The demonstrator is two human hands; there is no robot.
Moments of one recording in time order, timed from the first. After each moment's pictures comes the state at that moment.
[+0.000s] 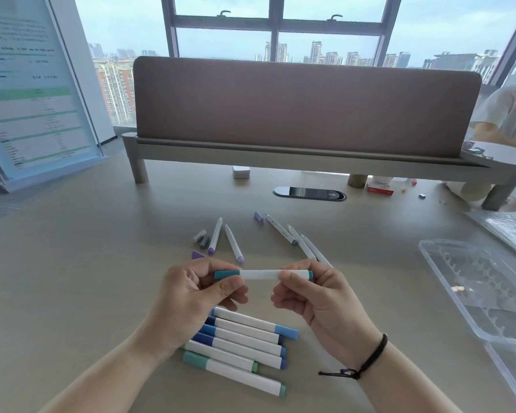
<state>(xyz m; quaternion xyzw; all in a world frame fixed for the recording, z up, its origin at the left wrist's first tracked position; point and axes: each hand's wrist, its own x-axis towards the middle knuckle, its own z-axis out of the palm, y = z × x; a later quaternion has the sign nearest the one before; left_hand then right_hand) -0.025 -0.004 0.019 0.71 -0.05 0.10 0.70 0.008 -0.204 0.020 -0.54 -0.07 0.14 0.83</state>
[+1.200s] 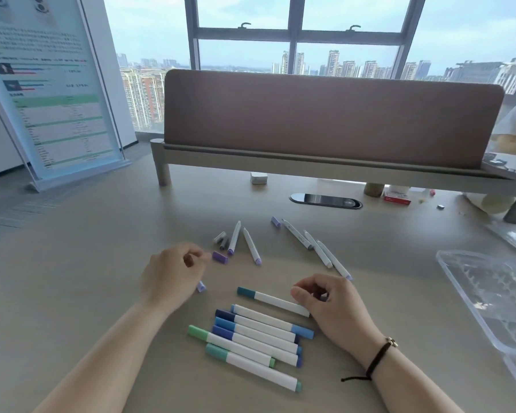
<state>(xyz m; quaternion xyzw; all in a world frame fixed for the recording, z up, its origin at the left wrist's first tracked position) 0.002 0.063 0.008 0.91 0.15 0.21 0.31 0.027 -0.211 -0.011 -0.89 -0.12 -0.03 0.45</state>
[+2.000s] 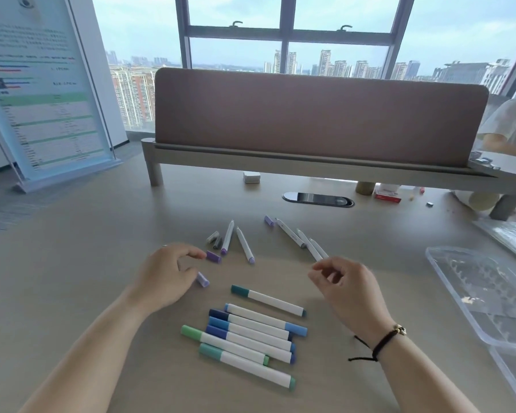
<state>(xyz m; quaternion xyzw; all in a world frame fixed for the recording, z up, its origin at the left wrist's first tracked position) 0.007 0.075 0.010 0.94 0.07 0.13 0.32 0.039 -0.234 0.000 -0.90 -0.06 -0.12 0.42</state>
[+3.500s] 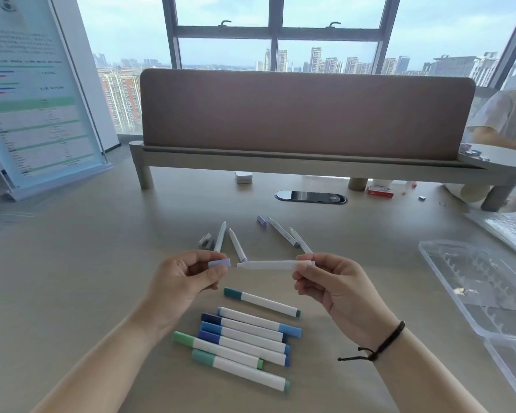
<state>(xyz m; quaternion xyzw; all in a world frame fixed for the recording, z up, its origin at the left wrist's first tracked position) -0.006 0.026 0.013 0.69 0.03 0.09 0.72 0.024 -0.226 0.021 -0.56 -0.05 0.11 0.82</state>
